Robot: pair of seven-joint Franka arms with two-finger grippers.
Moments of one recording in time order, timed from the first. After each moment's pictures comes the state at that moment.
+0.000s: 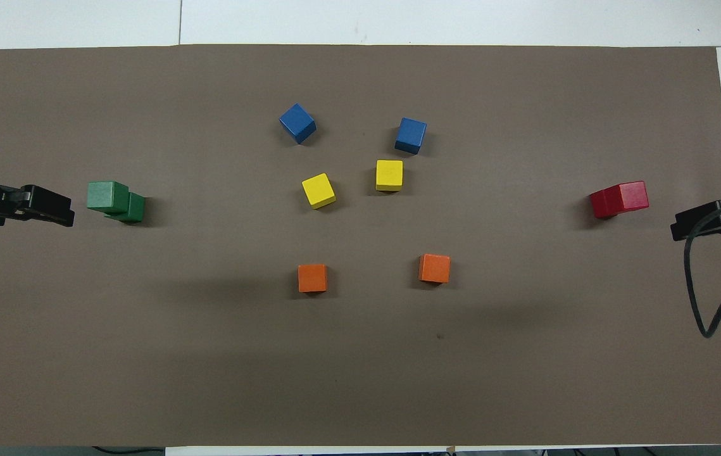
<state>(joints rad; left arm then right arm) 0.01 -0.01 -0.05 -1.68 0.00 1.58 0.06 -0.13 -0.08 0.06 -1.70 -0.02 1.51 -0.10</state>
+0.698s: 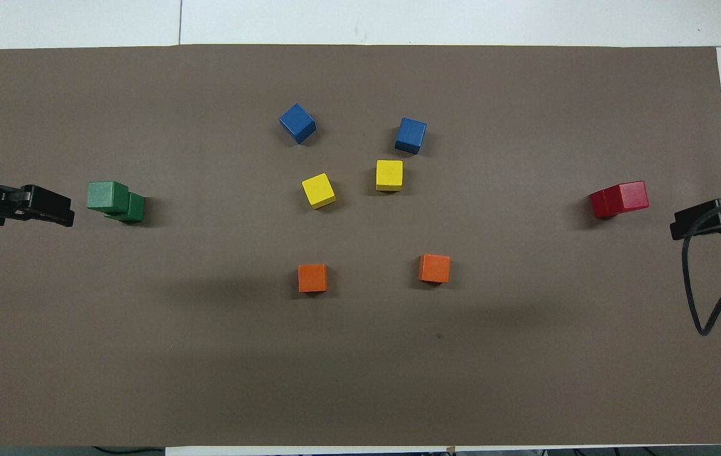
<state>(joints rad) 0.01 -0.01 -0.05 -1.68 0.00 1.58 0.06 -0.12 -0.08 0.07 -1.70 -0.02 1.51 -0.06</state>
